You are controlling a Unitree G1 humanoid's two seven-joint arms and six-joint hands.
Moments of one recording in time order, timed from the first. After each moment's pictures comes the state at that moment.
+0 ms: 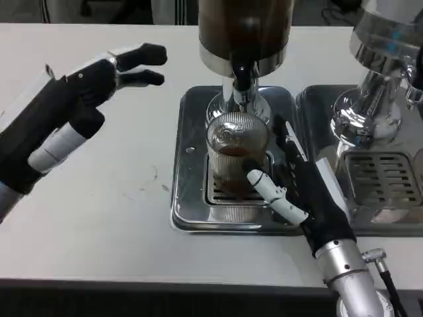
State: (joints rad) left arm -0.29 0.47 0.22 0.48 -0.30 -0.75 -0.81; right arm -0.17 -0.04 0.13 0.54 -0.20 -0.48 -0.07
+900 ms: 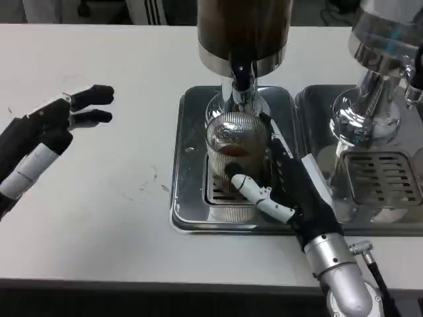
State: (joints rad) left arm -0.24 0.53 0.26 0.67 -0.22 -0.79 -0.72; right arm -0.28 -0.02 0.13 0.76 -0.21 -0.59 -0.07
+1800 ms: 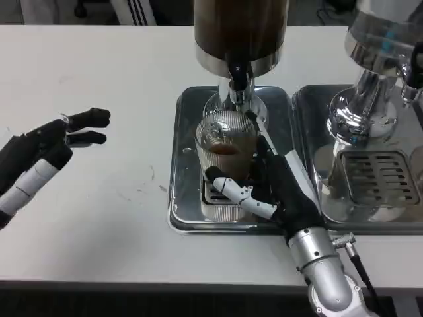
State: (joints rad) left arm -0.19 0.55 0.26 0.69 -0.19 -0.79 -0.71; right arm -0.36 0.00 0.18 0.87 -0.29 -0.59 -0.18
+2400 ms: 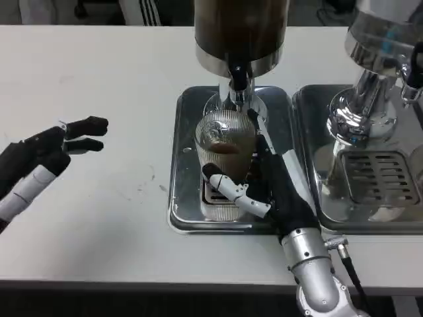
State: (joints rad) left arm -0.17 0.56 0.26 0.69 -0.19 -0.79 -0.71; right arm -0.38 0.03 0.20 0.92 -0.34 -0.58 -0.31
